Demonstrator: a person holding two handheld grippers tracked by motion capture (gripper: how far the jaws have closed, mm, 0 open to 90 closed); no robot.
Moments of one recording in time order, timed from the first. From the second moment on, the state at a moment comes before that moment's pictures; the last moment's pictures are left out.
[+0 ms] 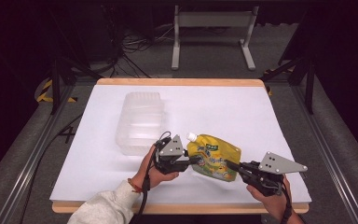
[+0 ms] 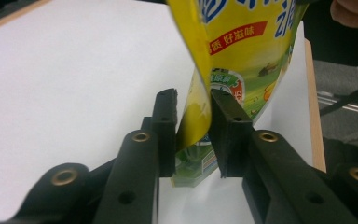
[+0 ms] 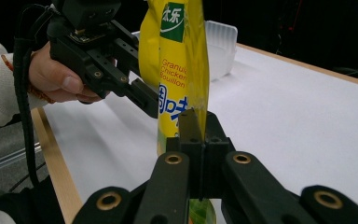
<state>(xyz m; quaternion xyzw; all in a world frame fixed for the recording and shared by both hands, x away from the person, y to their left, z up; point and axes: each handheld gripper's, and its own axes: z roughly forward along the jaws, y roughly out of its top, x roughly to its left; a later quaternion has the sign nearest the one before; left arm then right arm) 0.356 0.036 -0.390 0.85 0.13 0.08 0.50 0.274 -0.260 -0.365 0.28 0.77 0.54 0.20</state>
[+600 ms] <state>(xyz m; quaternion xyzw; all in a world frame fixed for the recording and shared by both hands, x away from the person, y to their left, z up) 0.364 0.087 -0.353 0.83 0.19 0.16 0.50 0.313 -0.206 -0.330 0.23 0.77 0.55 0.22</state>
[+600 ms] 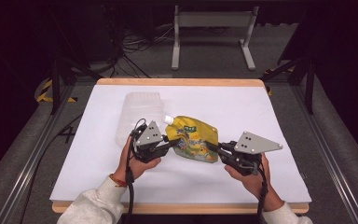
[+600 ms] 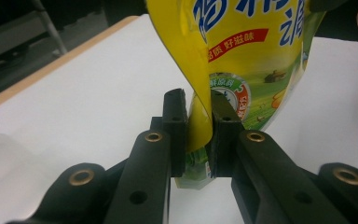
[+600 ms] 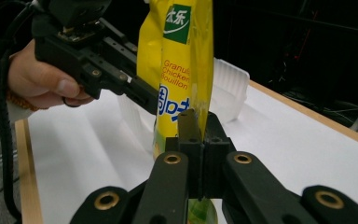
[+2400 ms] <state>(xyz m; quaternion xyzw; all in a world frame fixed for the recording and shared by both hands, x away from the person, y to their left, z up) 0.431 0.210 -0.337 0.73 0.30 0.26 0.56 0.428 -0.067 -0.316 0.21 0.76 0.57 0.22</state>
